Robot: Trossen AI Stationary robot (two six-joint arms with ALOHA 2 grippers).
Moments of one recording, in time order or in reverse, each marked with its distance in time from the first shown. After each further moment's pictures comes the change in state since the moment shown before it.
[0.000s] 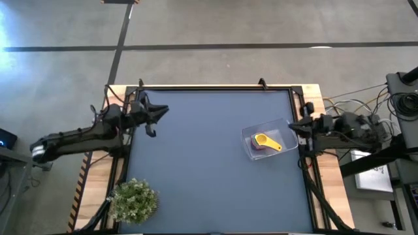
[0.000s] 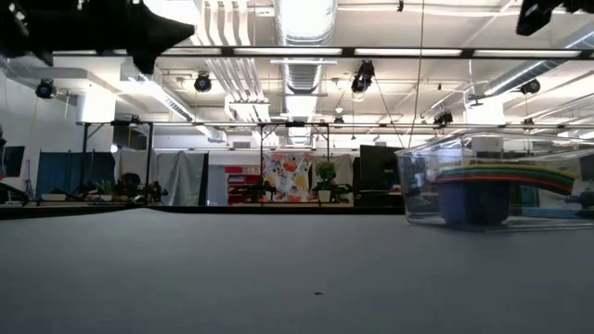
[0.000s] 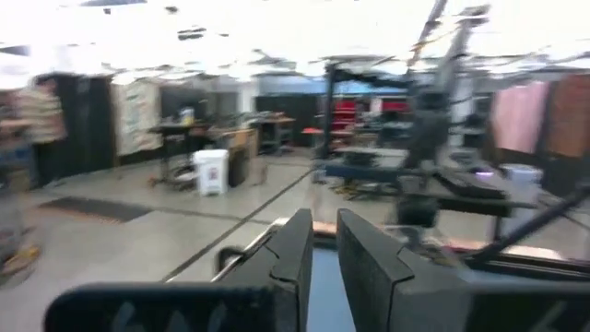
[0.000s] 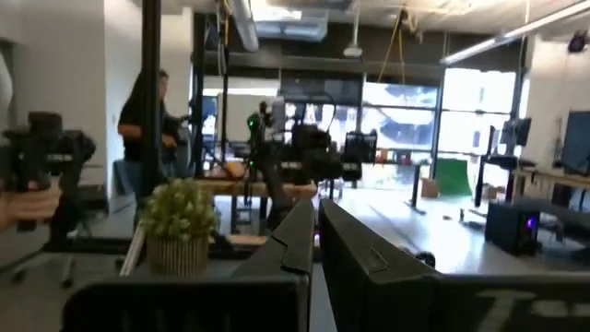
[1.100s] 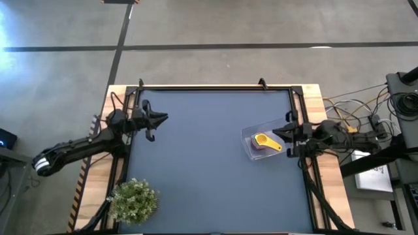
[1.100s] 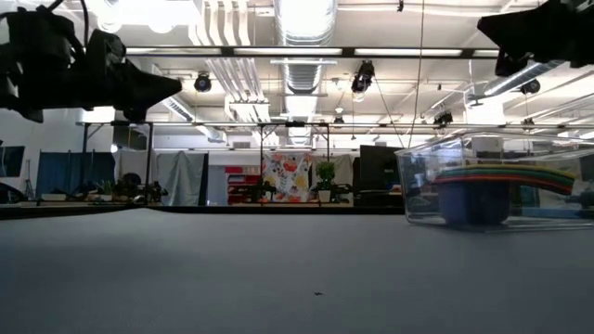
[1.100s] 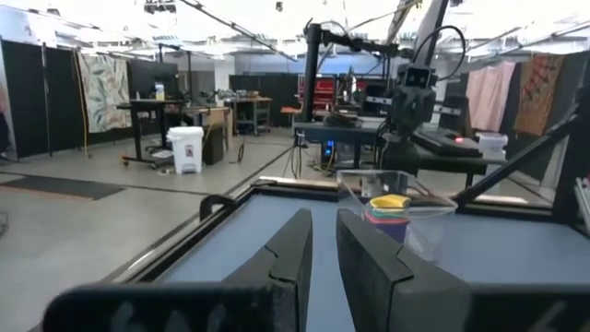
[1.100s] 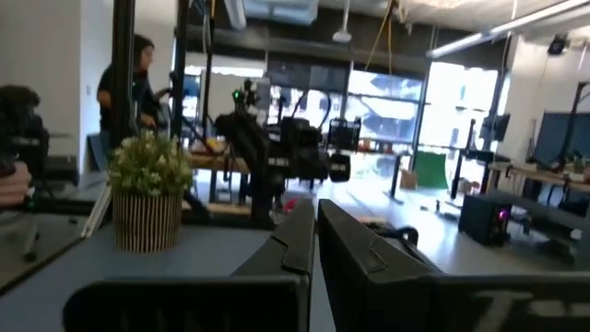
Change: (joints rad) left arm 0.265 -0.016 -0.303 0.236 0.321 -0.050; right arm 0.000 -0.002 -0.292 0.258 0.038 -0.073
